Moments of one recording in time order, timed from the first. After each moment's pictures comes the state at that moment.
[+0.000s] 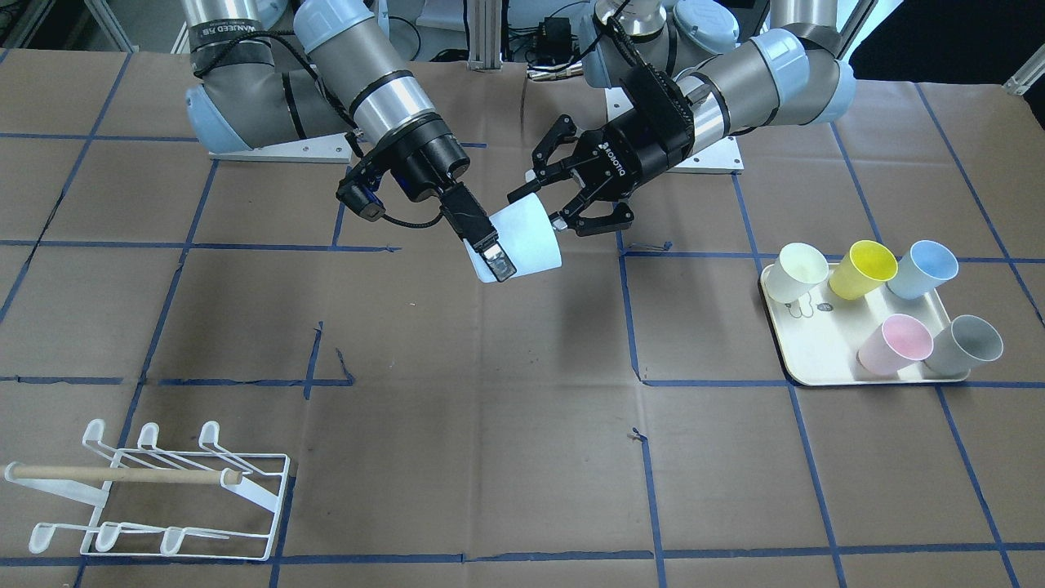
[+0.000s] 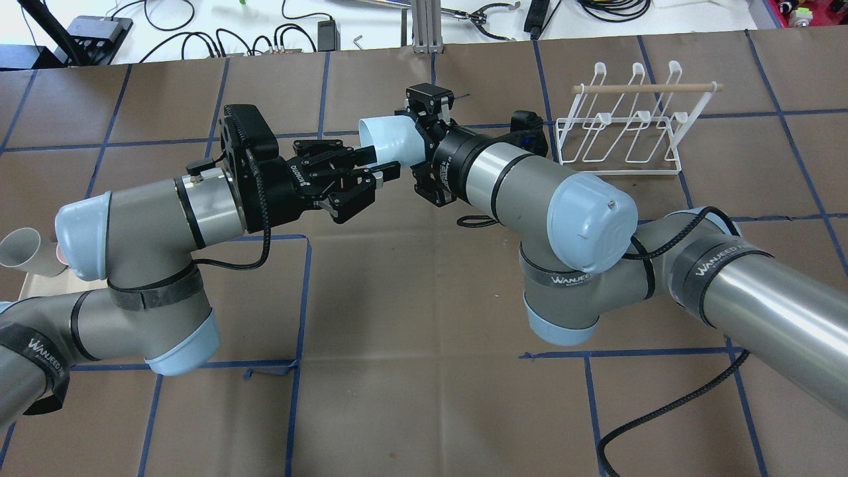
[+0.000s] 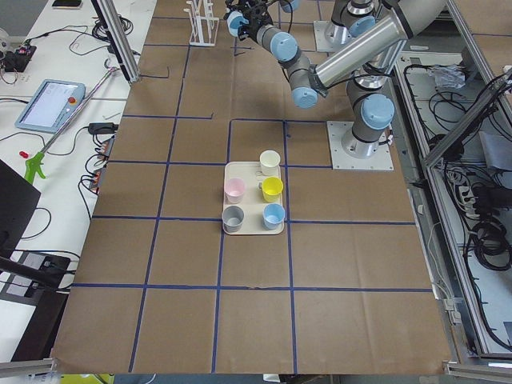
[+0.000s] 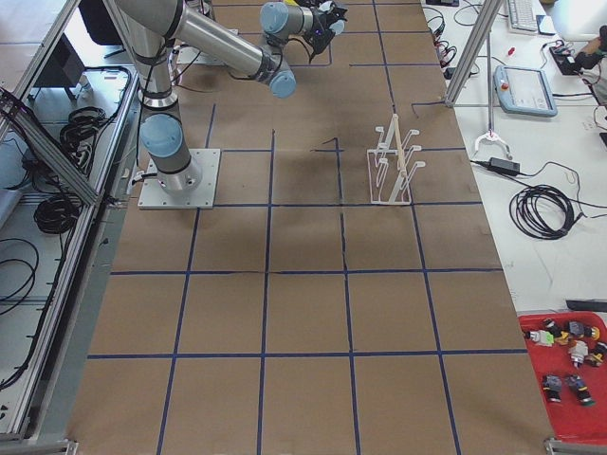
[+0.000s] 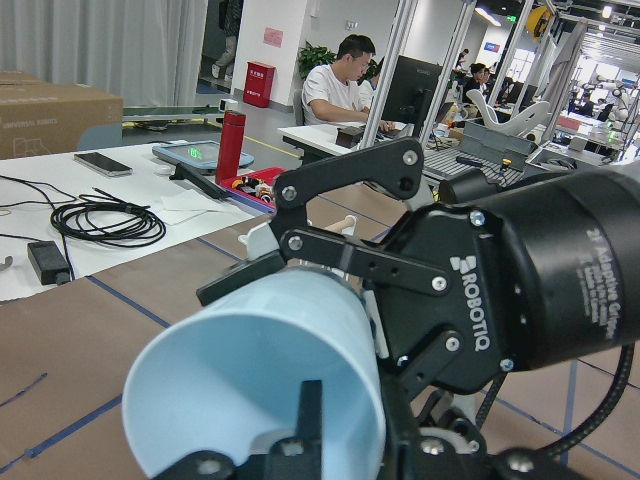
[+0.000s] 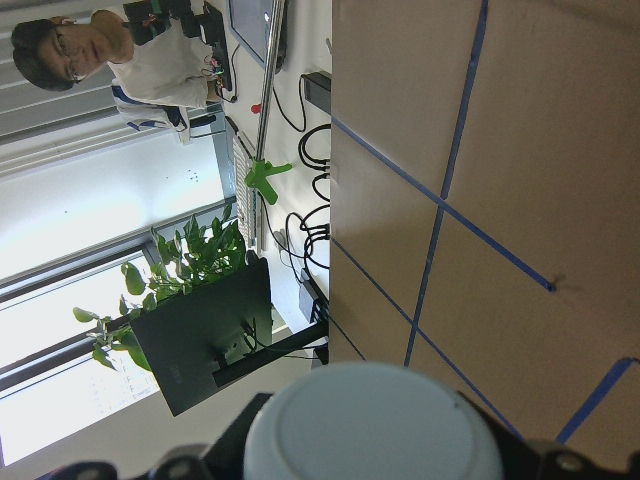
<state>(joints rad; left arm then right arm) -1.46 -1.59 -2.30 0.03 0.45 0.37 1.86 -1.38 2.10 -3.39 -1.20 1.73</state>
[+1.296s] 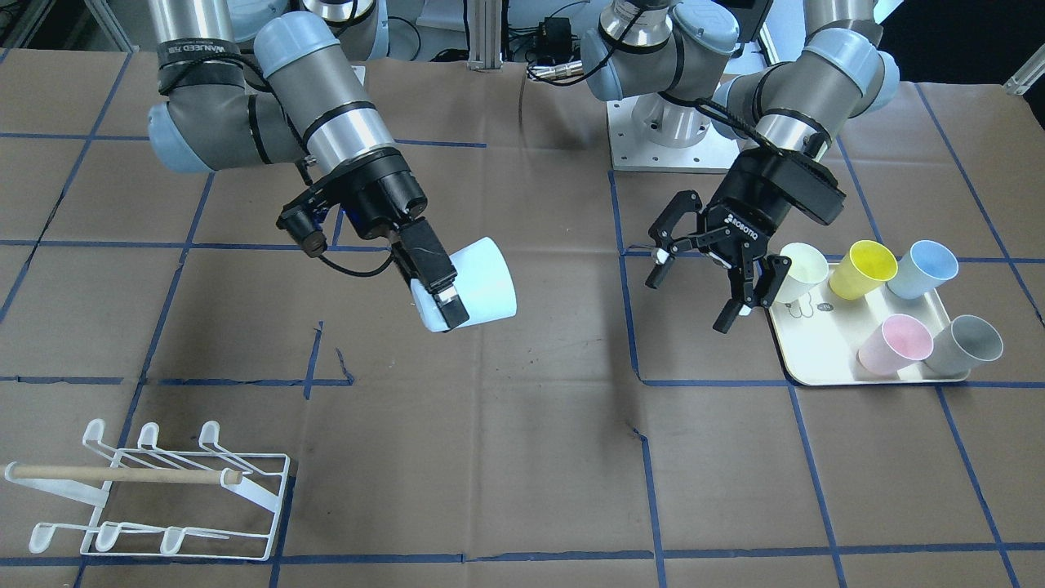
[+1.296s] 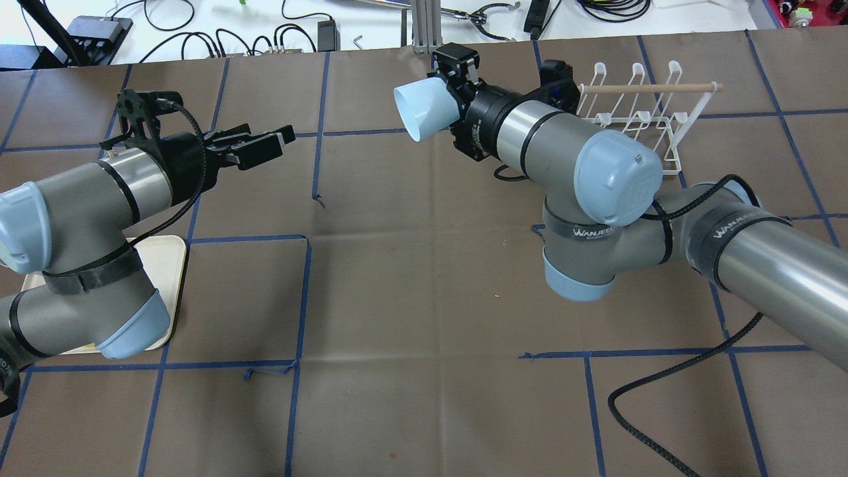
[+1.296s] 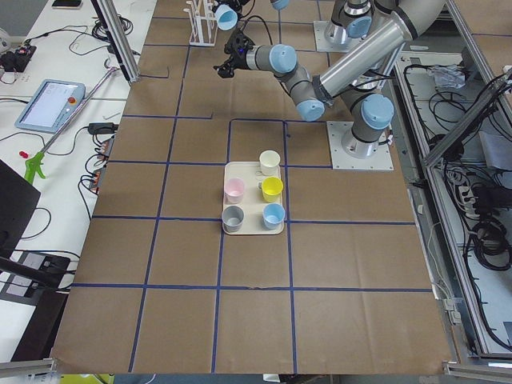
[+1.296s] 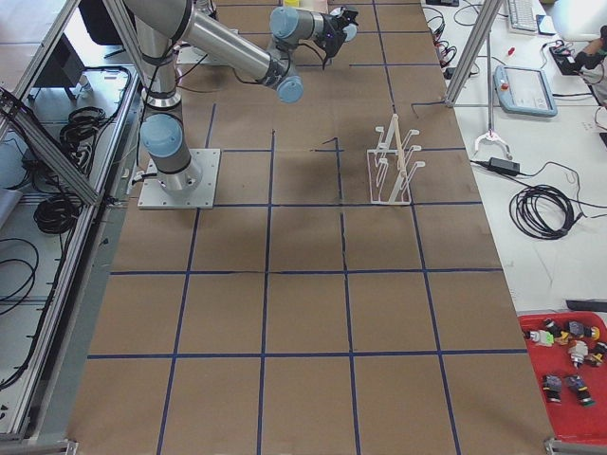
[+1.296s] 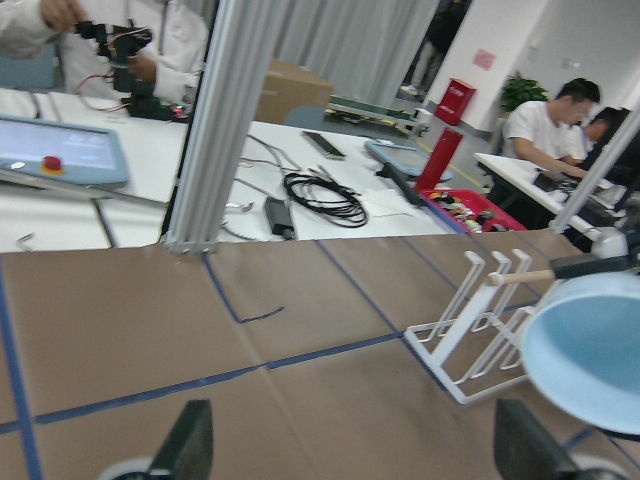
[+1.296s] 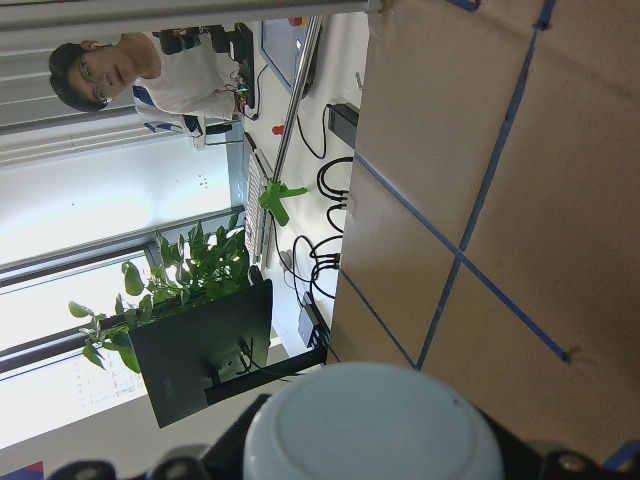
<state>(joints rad) -1.29 -1.59 -2.26 -0.05 0.89 0.11 1.74 -1.32 2.01 -3.40 -1.20 1.37</state>
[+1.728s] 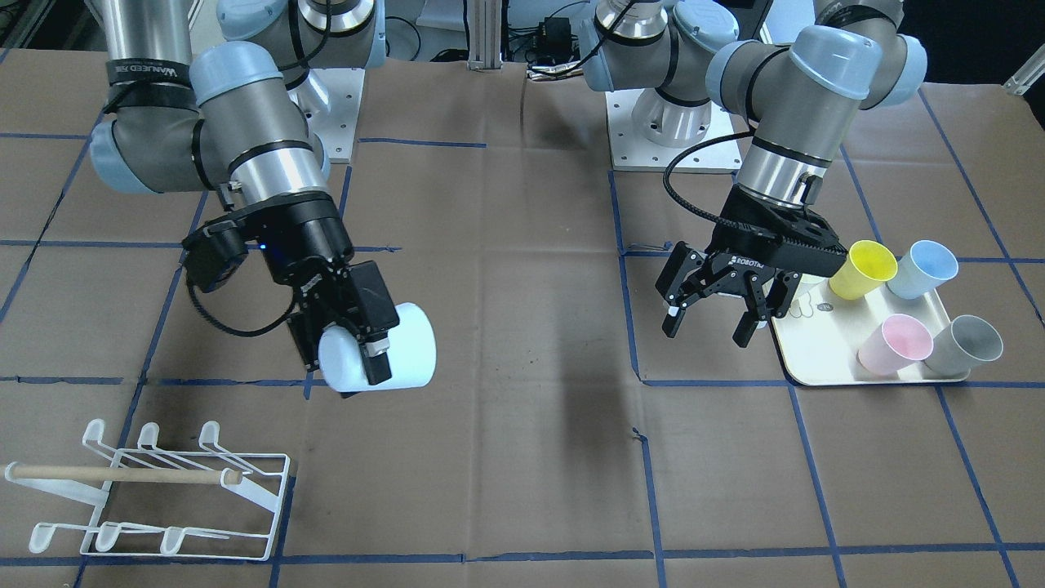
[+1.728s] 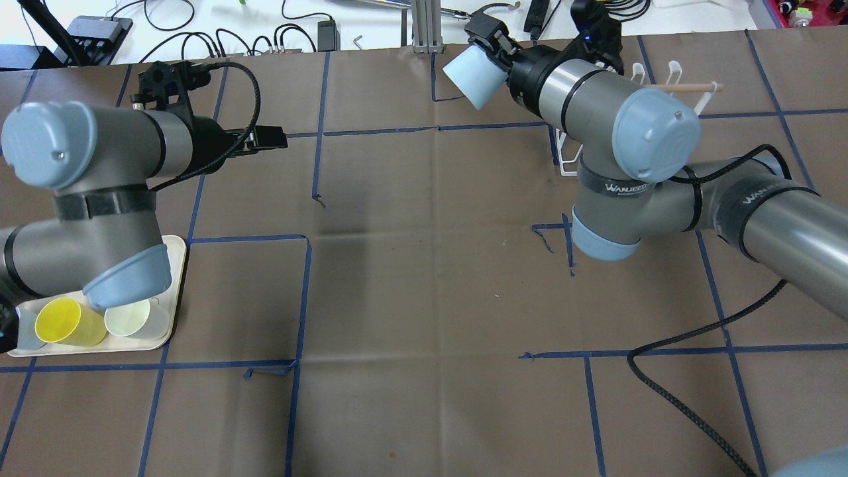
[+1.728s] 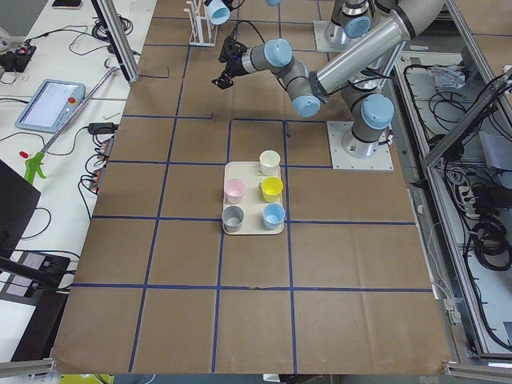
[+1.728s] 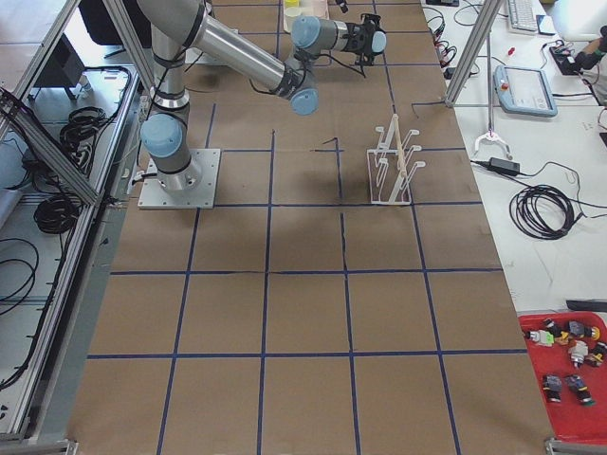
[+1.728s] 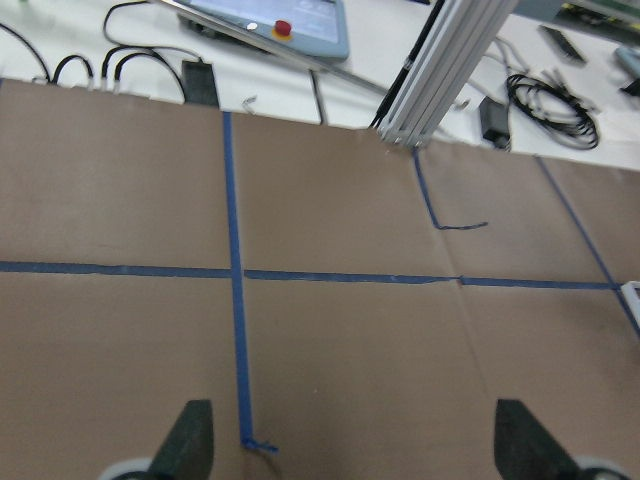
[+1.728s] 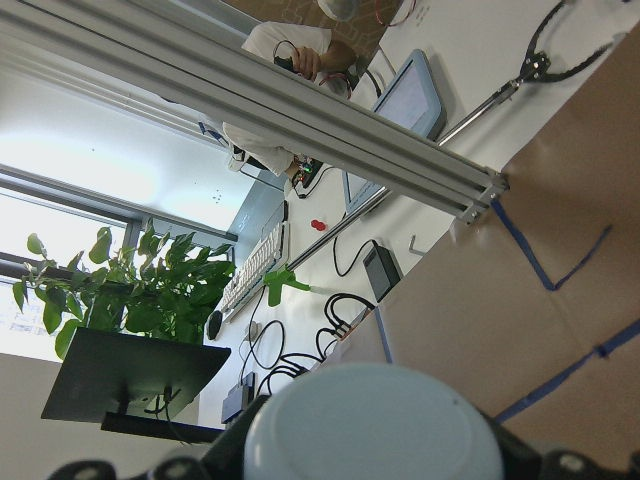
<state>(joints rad) -1.44 -1.59 -2.00 -0.65 1.33 0.00 1.61 -1.28 1.95 -3.39 -1.20 0.81</state>
